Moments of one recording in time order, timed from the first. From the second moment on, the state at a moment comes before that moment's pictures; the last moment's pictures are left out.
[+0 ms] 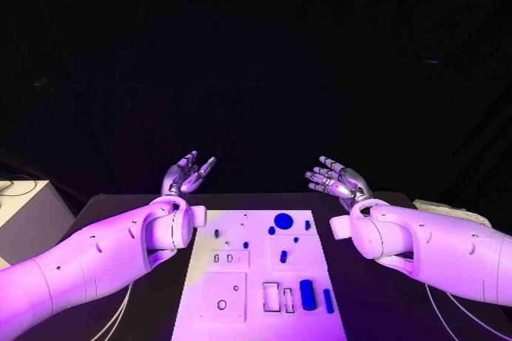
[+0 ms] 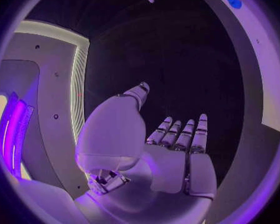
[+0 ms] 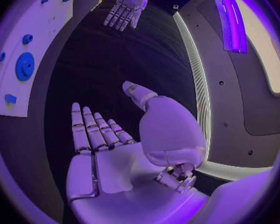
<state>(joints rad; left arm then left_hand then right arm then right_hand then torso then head) 1.06 -0.63 0.08 1.19 -0.05 -0.59 0.47 1.29 -0.09 0.30 0.21 0.06 0.25 0.14 0.03 0.06 0.17 0.15 0.02 0.02 0.22 0.24 0.03 0.03 0.08 0.32 0.28 0.03 0.04 1.17 -0.75 -0.13 1.36 -0.06 -0.51 0.44 1.12 -0.06 0.49 -0.11 0.21 0.23 0.14 0.03 0.08 0.37 0.26 0.03 0.04 0.50 0.24 0.07 0.06 0.10 0.54 0.28 0.09 0.07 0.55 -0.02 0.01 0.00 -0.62</state>
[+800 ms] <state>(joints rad) 1.06 -0.76 0.12 1.29 -0.15 -0.36 0.43 1.38 -0.12 0.51 0.16 0.06 0.90 0.20 0.24 0.21 1.15 0.13 0.14 0.07 1.18 0.07 0.40 0.37 0.18 1.08 0.17 0.36 0.15 1.21 -0.77 -0.14 1.27 -0.83 -0.40 0.39 1.26 -0.08 0.53 -0.19 0.21 0.85 0.21 0.20 0.19 1.04 0.17 0.07 0.06 1.09 0.12 0.20 0.14 0.16 0.98 0.22 0.24 0.10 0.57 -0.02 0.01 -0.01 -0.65</state>
